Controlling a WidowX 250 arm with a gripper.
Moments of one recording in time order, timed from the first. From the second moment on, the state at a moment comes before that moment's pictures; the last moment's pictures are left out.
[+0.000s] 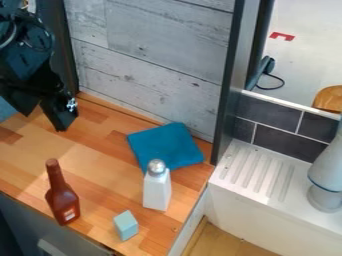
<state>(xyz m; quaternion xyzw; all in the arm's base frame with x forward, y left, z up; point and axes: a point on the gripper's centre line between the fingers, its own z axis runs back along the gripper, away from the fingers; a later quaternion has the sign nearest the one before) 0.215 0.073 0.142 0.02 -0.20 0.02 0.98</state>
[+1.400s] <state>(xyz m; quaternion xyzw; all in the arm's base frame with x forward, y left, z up) 0.373 0.031 0.056 0.03 -0.16 0.01 0.99</state>
